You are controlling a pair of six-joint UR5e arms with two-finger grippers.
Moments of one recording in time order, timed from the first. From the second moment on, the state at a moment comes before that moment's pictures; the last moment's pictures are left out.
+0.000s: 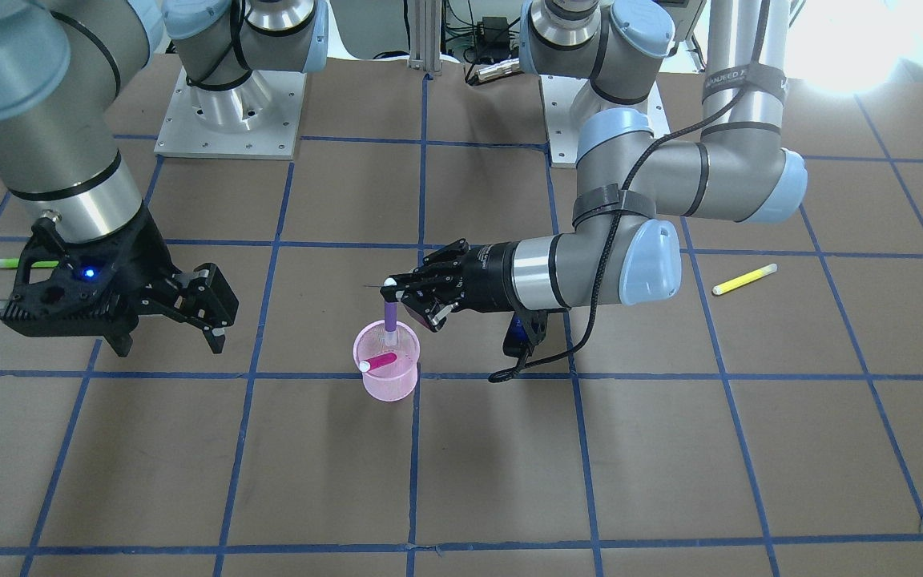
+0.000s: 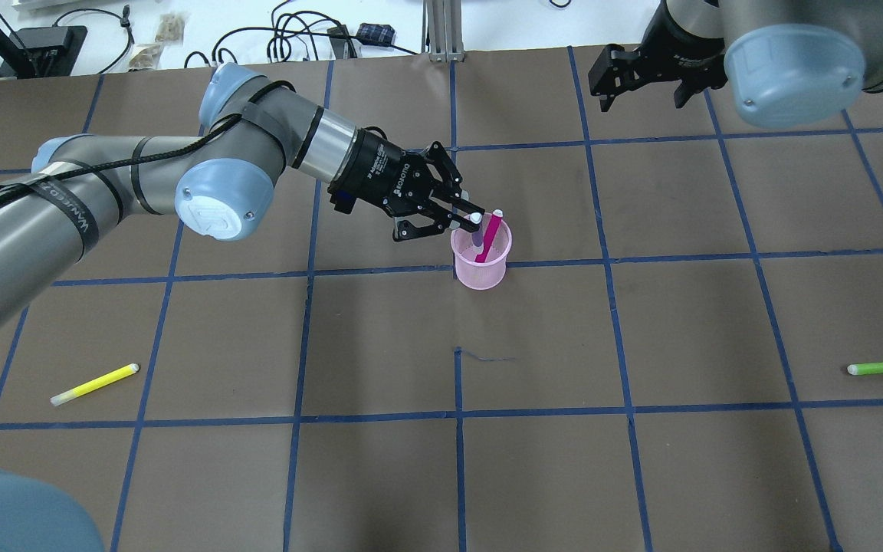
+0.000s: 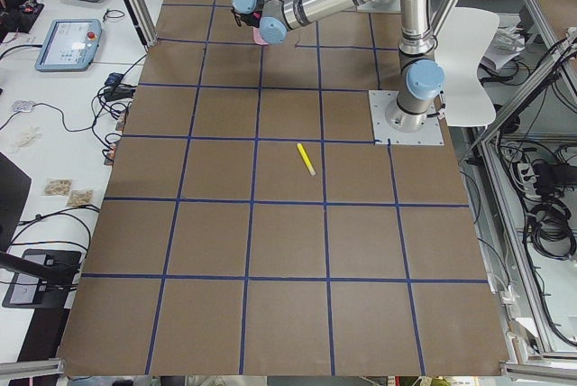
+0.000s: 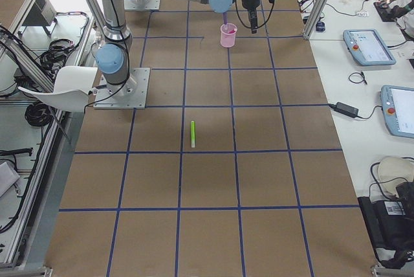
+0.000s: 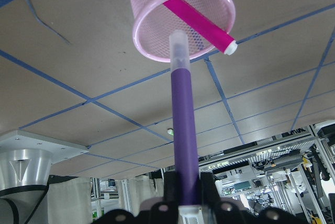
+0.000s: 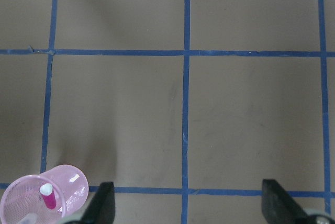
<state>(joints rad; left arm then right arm) -1.66 -1.94 -1.73 -1.30 0.58 -1.05 1.55 -1.39 1.55 -1.96 -1.53 -0.04</state>
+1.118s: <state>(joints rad) -1.61 -1.83 -1.61 -1.31 0.83 -0.93 1.56 -1.45 1.55 -1.81 -1.54 -0.04</state>
